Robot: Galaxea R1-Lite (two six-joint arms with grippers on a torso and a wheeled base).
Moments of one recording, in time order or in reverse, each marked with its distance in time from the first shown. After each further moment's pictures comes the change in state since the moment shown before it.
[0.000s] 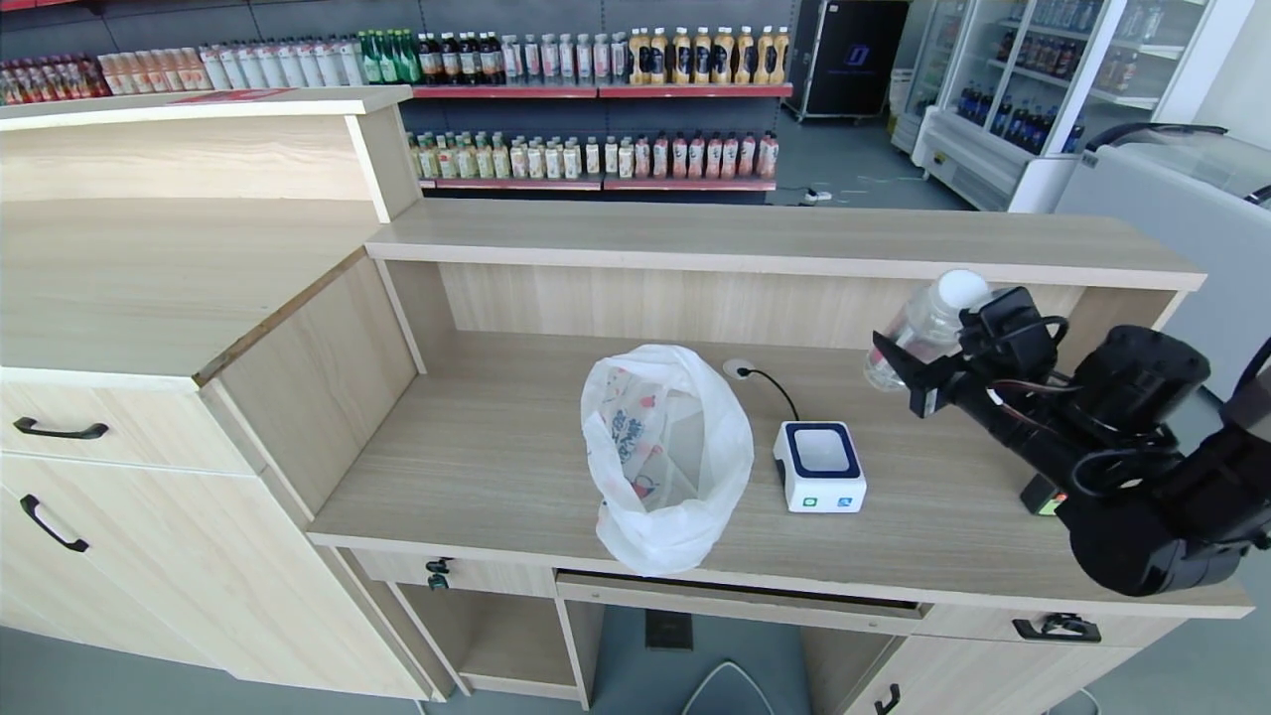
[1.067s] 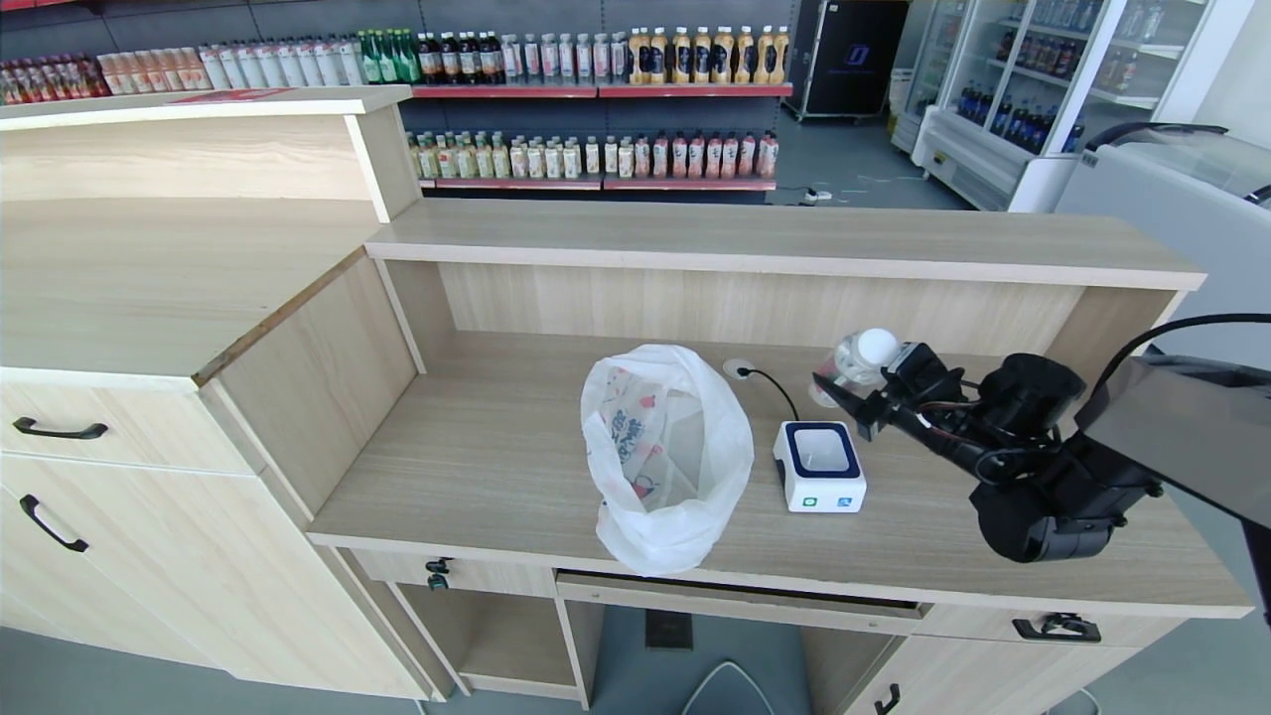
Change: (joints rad) left arm 0.000 0.000 0.000 0.000 0.000 0.000; right arm -0.026 0.308 -0.282 0.000 0.297 -0.142
